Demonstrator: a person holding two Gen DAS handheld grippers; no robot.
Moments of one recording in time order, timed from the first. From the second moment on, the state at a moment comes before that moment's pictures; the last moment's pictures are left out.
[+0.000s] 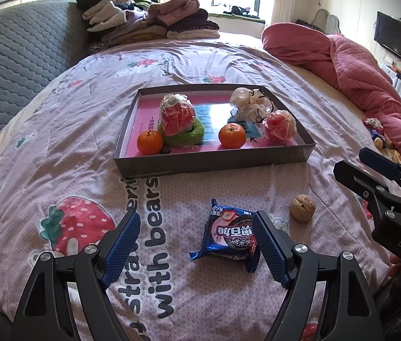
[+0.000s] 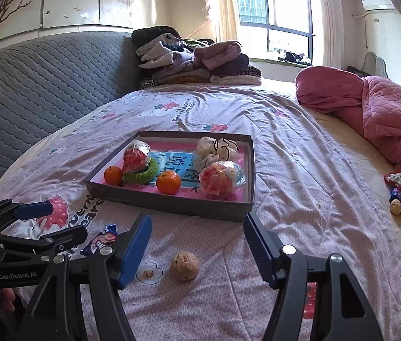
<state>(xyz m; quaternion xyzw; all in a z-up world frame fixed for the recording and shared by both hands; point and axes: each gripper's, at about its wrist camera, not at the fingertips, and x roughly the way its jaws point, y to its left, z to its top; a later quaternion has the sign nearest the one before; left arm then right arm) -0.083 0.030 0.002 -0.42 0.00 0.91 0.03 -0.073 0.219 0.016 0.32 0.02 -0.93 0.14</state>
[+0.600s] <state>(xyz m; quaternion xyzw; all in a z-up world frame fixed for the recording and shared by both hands) -0.074 0.039 -0.010 -0.44 0.01 0.90 0.05 -0.063 0.216 -0.005 0.36 0.04 -0.92 0.15</state>
